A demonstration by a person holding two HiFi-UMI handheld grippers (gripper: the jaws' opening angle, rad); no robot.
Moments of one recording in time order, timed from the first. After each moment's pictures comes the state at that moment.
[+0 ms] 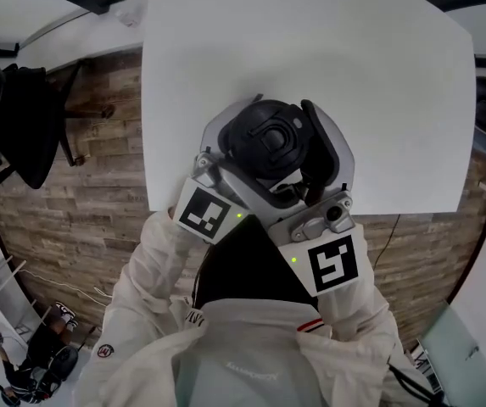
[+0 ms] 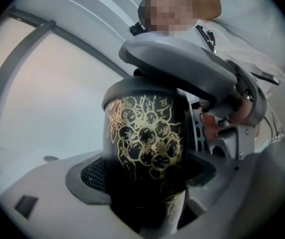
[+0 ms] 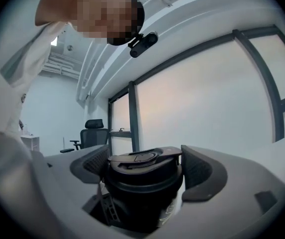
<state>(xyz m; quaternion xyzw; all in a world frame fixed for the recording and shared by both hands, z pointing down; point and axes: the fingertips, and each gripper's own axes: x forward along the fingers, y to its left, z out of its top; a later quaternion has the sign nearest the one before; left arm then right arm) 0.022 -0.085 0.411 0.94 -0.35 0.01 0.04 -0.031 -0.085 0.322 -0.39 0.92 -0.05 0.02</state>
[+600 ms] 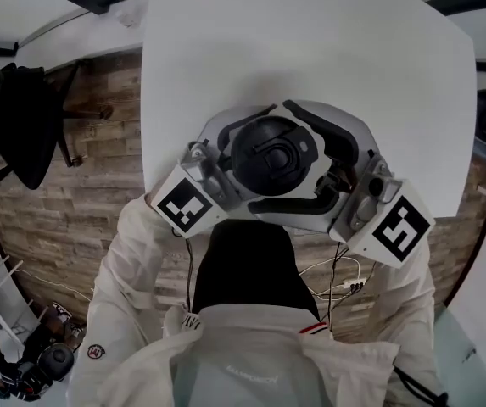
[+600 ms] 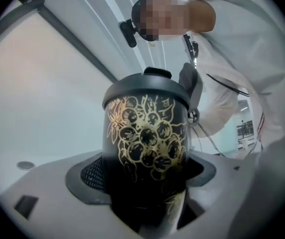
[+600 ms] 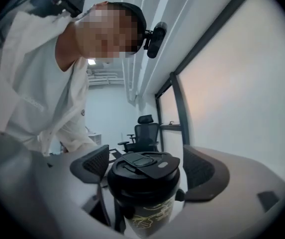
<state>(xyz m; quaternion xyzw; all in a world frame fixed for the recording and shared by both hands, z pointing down) 0.026 -0.074 0.407 0.98 -0.20 0.00 0.00 -0.034 -0.059 0.321 -0.05 1.00 -0.04 -0.03</state>
